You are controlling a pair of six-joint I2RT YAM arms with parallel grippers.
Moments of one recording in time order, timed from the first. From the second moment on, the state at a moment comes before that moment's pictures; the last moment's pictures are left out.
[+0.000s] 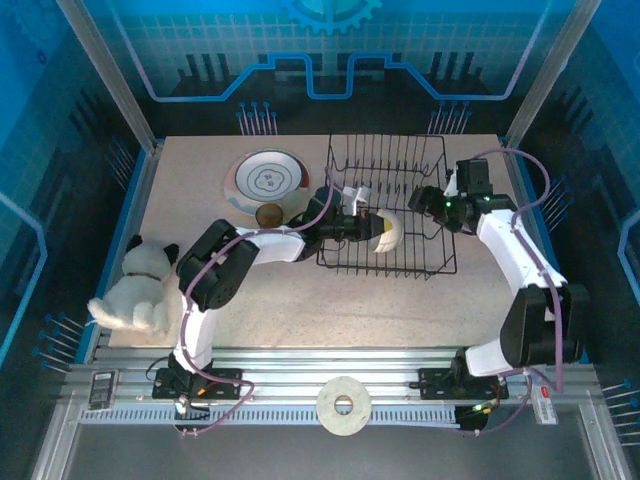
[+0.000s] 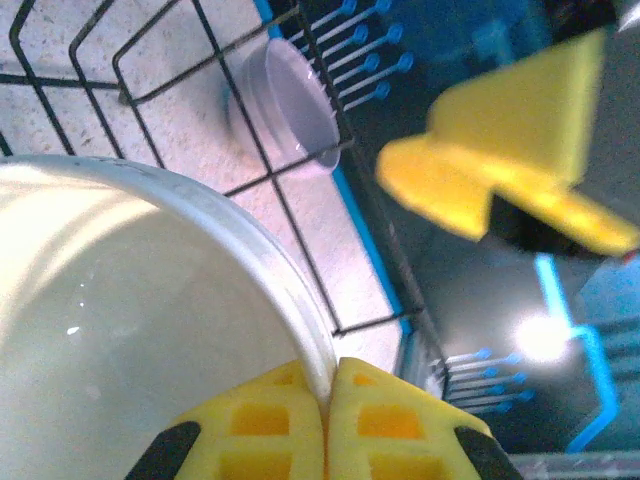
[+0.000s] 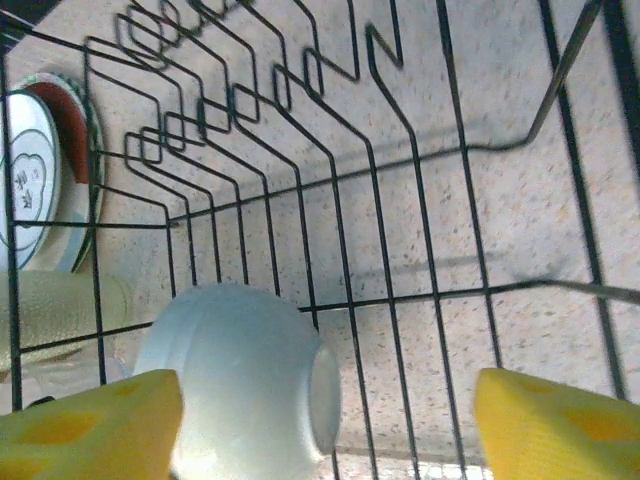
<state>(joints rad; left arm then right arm) -0.65 2.03 1.24 0.47 0.65 -0.83 0.04 1.42 1.15 -0.63 -0.24 0.49</state>
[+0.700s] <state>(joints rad) -0.81 1.81 1.37 -0.36 0.12 0.74 0.20 1.29 1.35 -0.83 -0.16 0.33</state>
